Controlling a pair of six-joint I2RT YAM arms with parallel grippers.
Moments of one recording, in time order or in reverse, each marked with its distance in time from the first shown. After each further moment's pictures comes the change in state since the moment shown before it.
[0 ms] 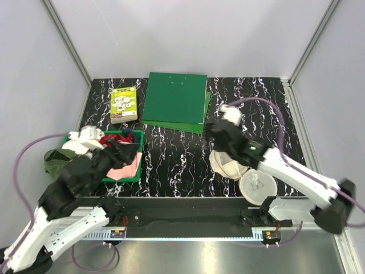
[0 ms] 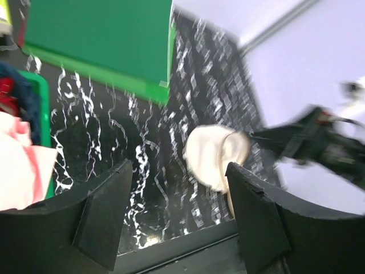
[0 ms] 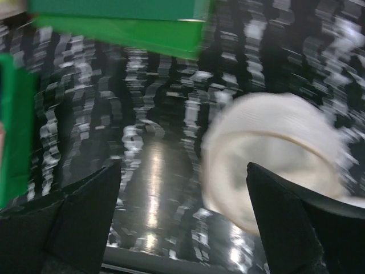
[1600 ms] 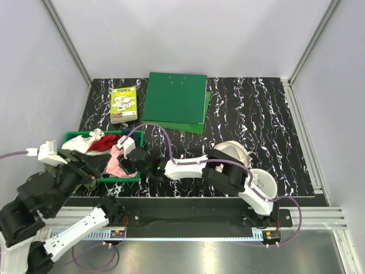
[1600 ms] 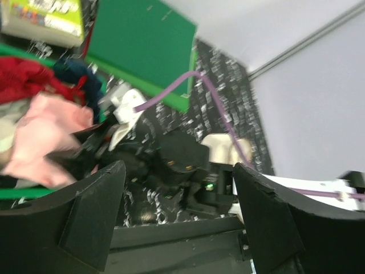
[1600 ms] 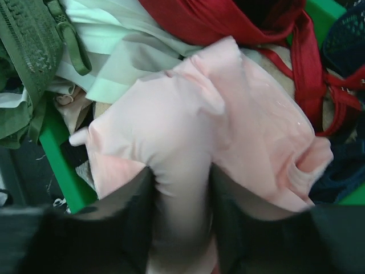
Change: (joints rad) left arm -0.012 -0.159 0.307 -0.439 -0.121 -0.034; right arm 0.421 1.175 0.584 0.982 -0.289 -0.455
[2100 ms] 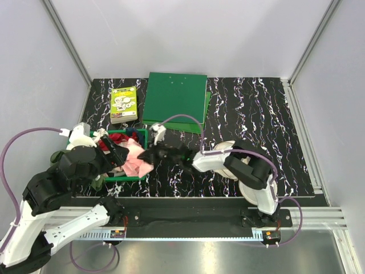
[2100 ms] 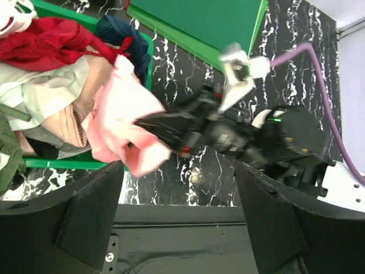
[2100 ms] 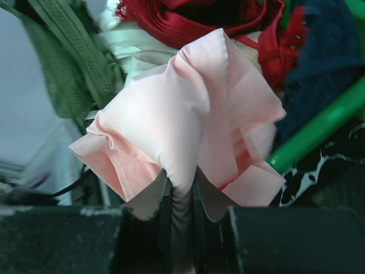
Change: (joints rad) left arm -0.005 0.301 0.005 -0.092 -0.035 -0.079; right arm -0.182 -0.266 -0.458 0.335 -0.340 0.321
